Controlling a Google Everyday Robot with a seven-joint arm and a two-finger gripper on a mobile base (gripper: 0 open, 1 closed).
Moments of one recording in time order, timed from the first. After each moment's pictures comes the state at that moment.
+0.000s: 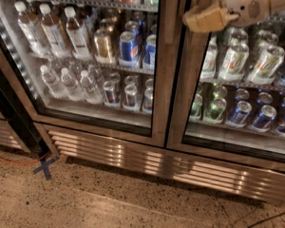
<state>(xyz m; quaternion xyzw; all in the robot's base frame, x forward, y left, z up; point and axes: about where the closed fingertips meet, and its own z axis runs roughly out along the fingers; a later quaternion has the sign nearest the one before) 0.598 -0.126 1.014 -0.55 0.66 0.26 0.43</state>
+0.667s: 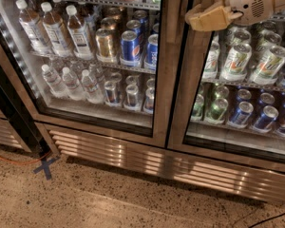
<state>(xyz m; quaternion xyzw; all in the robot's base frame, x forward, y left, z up) 0.591 -0.126 1.019 -0.54 0.67 0.26 0.44</state>
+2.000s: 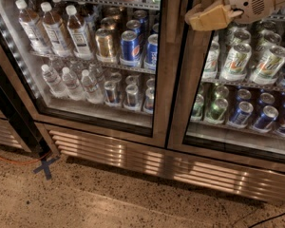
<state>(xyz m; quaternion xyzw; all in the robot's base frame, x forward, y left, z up) 0.587 -0.122 1.019 -0.55 0.67 0.27 0.41</state>
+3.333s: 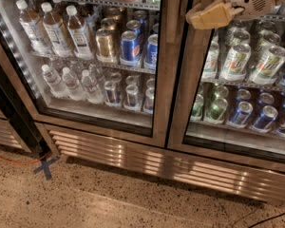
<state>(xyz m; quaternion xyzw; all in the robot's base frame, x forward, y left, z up) 0.589 -0.125 1.018 -0.56 0.67 0.27 0.40</state>
